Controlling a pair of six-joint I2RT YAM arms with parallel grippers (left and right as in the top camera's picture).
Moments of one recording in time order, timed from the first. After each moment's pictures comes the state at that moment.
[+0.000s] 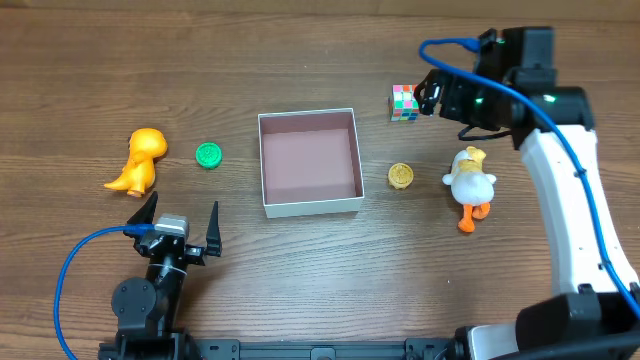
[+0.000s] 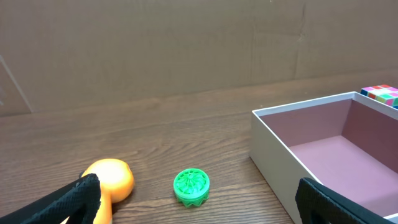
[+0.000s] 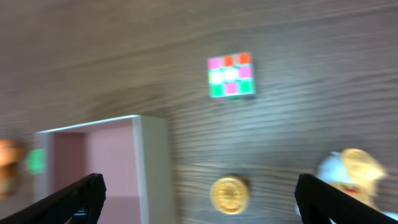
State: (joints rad) left arm 0.06 0.02 0.01 -0.06 0.18 0.08; right arm 0.07 1.62 1.54 -0.92 -0.20 0.23
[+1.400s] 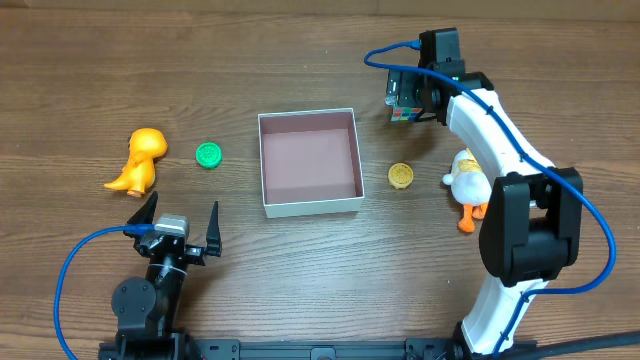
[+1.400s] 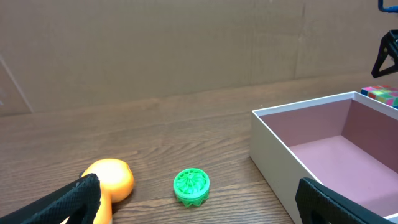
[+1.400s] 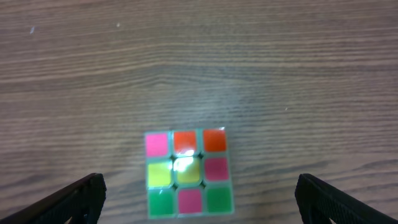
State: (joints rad) left arm 0.06 0.01 0.01 -0.06 0.18 0.08; right arm 0.16 2.02 1.56 -0.52 0.11 0.20
